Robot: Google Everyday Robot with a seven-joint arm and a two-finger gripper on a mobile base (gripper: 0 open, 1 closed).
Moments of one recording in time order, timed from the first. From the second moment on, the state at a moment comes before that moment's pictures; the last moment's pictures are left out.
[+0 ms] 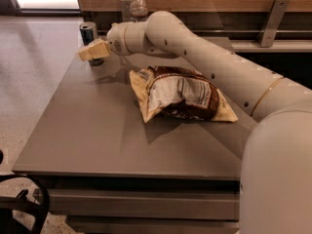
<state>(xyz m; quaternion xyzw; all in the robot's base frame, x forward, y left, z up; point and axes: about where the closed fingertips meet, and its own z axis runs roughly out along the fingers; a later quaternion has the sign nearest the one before) 0.755 0.174 0.904 -0.43 0.67 0.30 0.53</state>
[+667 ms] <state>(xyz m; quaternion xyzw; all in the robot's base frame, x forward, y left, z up) 0.773 0.196 0.903 -0.43 0.65 0.30 0.55</state>
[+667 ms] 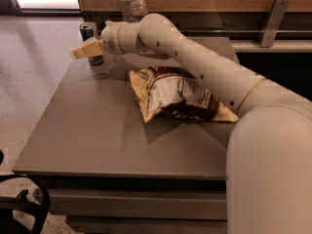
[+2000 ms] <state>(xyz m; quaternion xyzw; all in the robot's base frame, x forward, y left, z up) 0.780 0.213 0.891 -0.42 0.64 0.32 0.56</state>
